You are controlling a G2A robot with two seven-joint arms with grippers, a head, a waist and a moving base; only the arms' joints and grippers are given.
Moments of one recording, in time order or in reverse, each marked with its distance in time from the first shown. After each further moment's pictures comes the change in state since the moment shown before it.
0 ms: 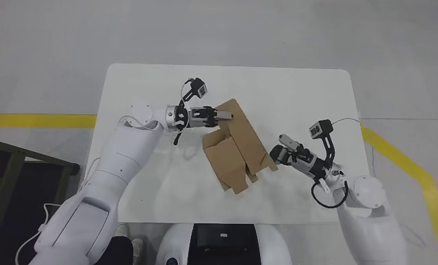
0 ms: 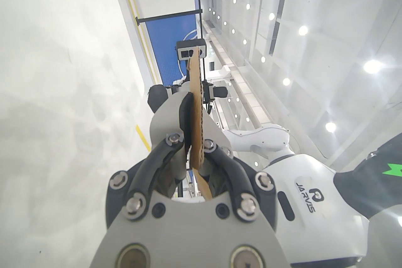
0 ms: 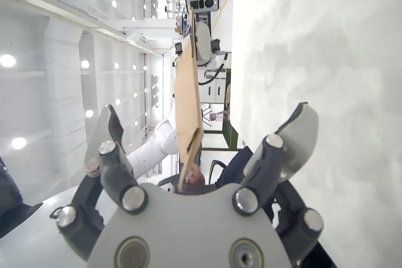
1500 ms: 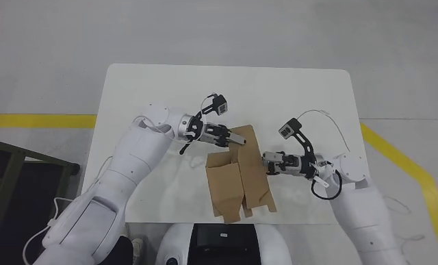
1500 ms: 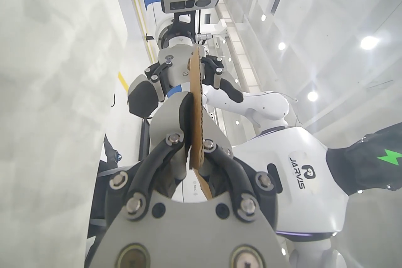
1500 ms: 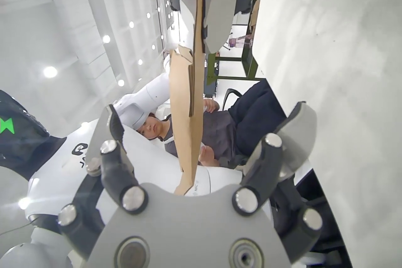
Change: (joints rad) left arm -0.007 -0.041 0.090 -0.030 -0.012 0.097 -0.166; right arm 0.232 0.016 -0.181 0.257 0.155 -0.051 0.410
